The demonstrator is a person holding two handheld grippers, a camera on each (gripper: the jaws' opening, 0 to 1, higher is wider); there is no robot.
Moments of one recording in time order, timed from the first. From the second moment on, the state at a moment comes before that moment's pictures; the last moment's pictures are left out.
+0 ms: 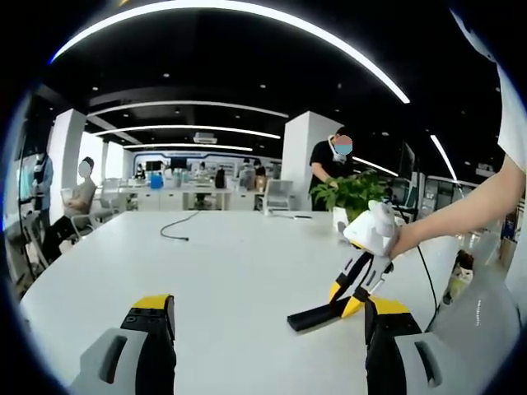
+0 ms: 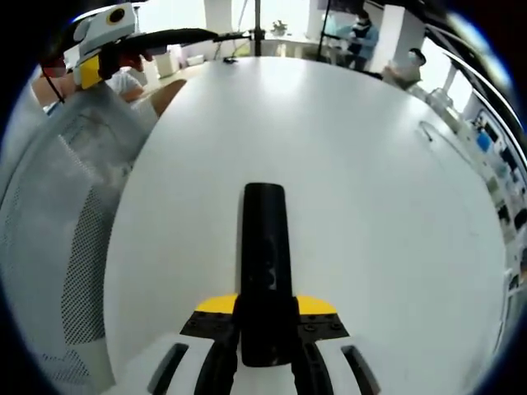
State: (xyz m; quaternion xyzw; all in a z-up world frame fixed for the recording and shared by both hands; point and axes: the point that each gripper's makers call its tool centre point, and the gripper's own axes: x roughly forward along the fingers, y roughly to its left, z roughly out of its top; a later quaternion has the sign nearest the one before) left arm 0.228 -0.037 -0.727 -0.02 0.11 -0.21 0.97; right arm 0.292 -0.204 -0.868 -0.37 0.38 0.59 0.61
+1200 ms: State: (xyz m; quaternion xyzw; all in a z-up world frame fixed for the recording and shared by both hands) left arm 0.228 -0.036 -0.725 -0.02 0.11 -0.21 0.97; right arm 0.327 -0.202 -0.867 -0.38 0.38 0.59 0.60
